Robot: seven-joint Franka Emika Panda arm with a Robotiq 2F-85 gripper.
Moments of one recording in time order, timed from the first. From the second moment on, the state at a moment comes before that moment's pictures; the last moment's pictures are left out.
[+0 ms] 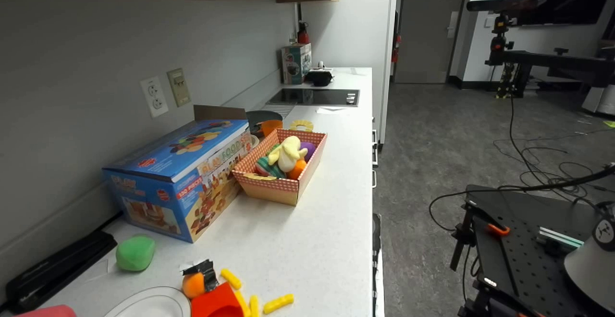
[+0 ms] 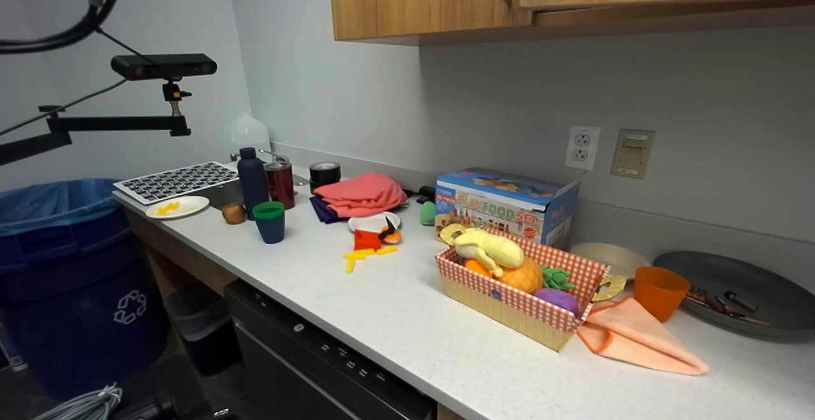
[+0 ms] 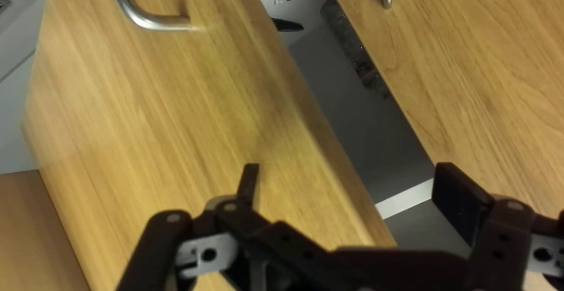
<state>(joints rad) -0.06 -0.48 -0.17 -1.89 0.40 2.54 0.00</state>
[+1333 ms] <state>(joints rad) -0.01 -0.48 -0.11 -2.03 0.33 2.69 0.13</state>
